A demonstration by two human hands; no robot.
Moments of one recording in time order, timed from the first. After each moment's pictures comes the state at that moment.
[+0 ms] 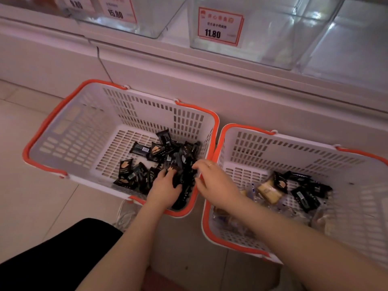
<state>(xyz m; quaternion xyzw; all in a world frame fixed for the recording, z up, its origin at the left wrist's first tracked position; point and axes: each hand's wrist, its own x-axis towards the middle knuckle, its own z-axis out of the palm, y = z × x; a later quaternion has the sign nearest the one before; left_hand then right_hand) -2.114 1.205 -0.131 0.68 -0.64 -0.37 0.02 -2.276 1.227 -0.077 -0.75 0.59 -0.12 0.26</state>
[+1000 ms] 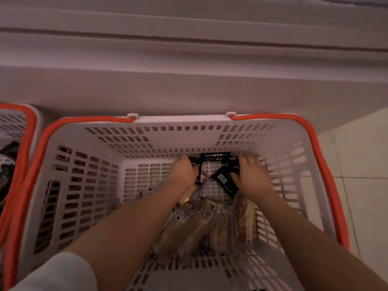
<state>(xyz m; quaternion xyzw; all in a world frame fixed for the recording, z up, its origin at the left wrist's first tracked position) -2.488 1.187 -0.244 0.58 -0.71 -0.38 -0.11 -2.644 1.283 -0.229 -0.51 0.82 0.08 0.24</state>
